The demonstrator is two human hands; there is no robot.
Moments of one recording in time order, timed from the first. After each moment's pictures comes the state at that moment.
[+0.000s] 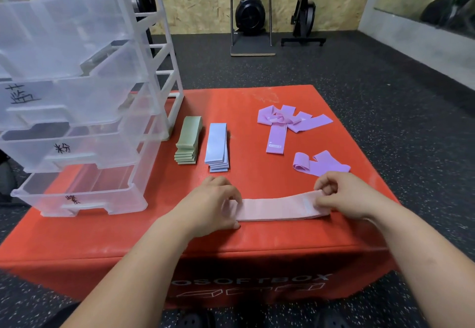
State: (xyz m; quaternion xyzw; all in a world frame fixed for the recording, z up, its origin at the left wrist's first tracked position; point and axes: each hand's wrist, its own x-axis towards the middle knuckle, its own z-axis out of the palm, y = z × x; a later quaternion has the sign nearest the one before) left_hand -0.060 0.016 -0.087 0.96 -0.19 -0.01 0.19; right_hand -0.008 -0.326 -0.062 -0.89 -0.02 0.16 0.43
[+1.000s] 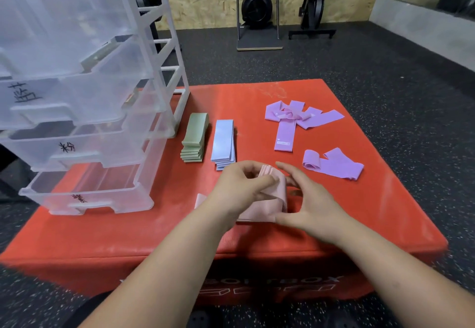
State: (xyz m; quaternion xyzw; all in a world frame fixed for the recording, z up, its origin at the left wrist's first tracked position) left_hand -0.054 -0.055 -0.054 0.70 0.06 -0.06 0.71; right_hand -0.035 -0.253 -0.084 -0.87 -0.21 0.09 0.43
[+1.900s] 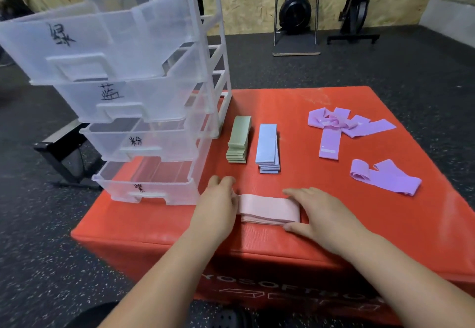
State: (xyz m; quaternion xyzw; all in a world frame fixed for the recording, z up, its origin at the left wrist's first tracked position) left_hand -0.095 0.074 -0.104 0.96 0.10 0.13 0.21; right_hand -0.035 -0.183 -0.094 -0.92 -0.35 -0.01 0.16
